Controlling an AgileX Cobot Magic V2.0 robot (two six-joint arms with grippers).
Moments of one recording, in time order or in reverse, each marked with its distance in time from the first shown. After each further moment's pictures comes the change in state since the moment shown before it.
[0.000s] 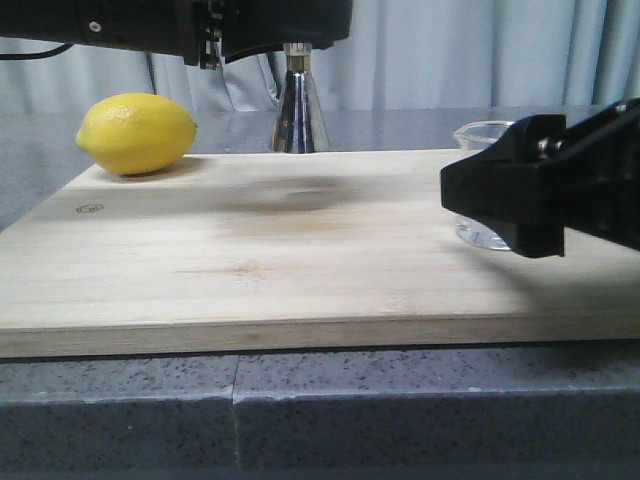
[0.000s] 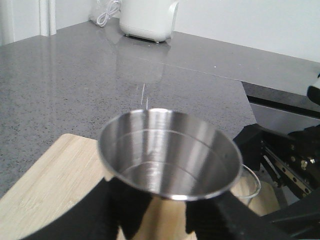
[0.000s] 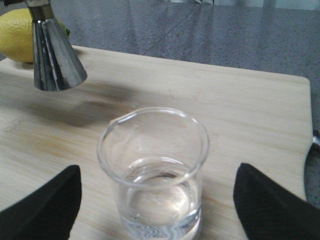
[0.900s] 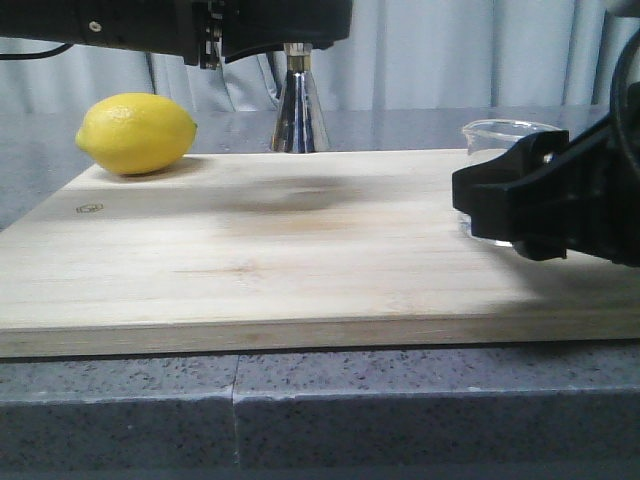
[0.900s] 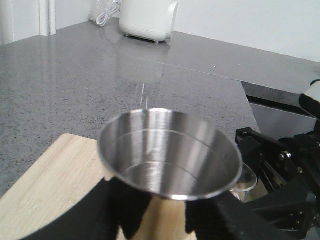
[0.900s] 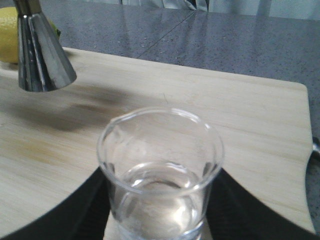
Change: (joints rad) left arm 0.000 0.000 0.000 0.002 0.000 0.000; right arm 0.000 0.095 0.000 -0.019 -0.111 0.021
